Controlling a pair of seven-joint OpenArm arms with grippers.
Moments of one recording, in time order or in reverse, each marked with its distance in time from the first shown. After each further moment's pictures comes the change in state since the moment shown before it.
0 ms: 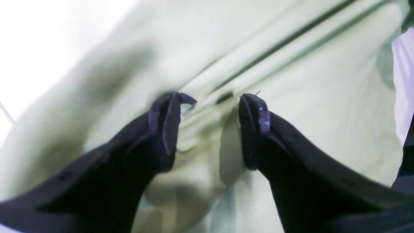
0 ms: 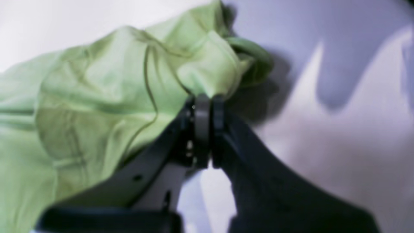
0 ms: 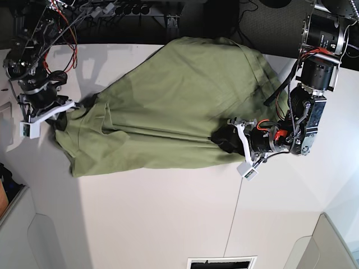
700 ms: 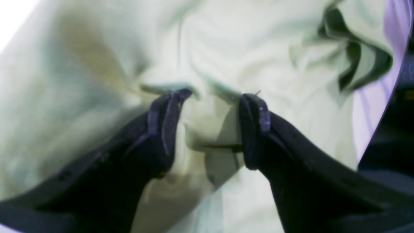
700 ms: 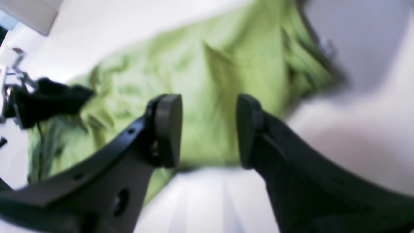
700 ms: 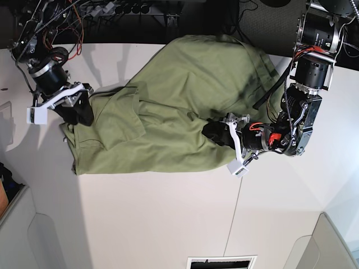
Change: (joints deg) left arm 0.4 1.9 -0.1 4.1 -10.5 1.6 14.0; right arm -3.0 -4.2 0.5 0.8 17.1 11.9 -0.5
